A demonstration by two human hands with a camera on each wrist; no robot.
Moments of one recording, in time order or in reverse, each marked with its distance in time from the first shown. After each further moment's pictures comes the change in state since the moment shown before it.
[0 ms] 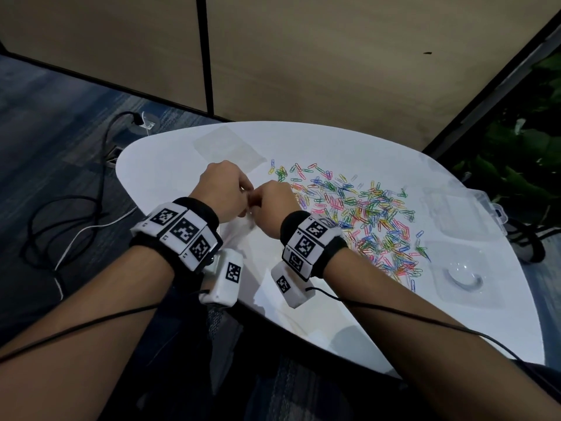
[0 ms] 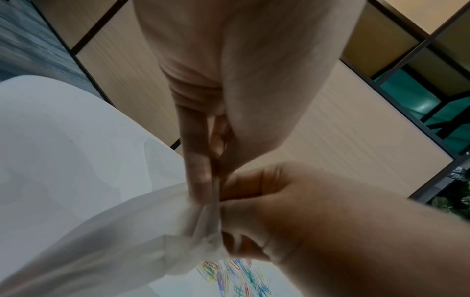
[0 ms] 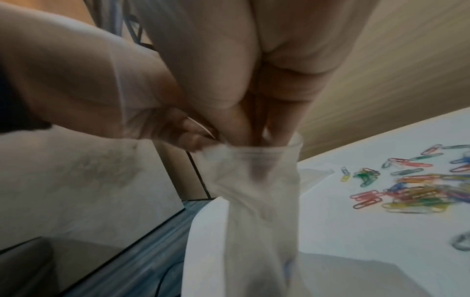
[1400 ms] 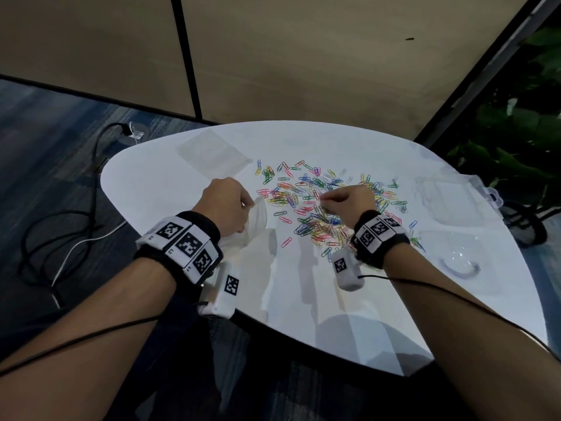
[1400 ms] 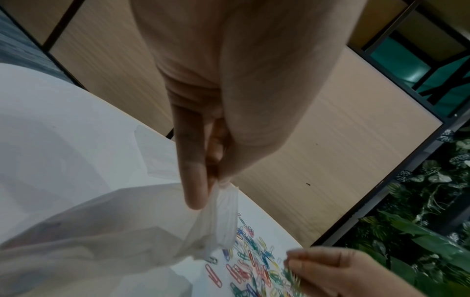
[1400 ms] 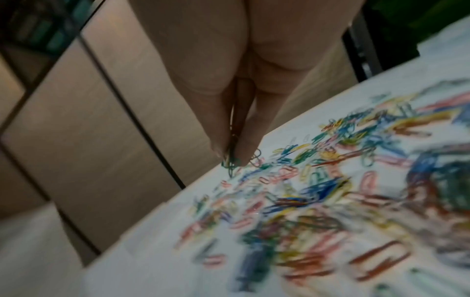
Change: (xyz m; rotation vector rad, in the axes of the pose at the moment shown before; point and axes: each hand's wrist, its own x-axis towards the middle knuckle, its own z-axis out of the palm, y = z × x) left_hand 0.003 0.017 0.033 0.081 -0.095 -0.033; right_hand -0.012 0.172 -0.049 0.485 0.300 0.377
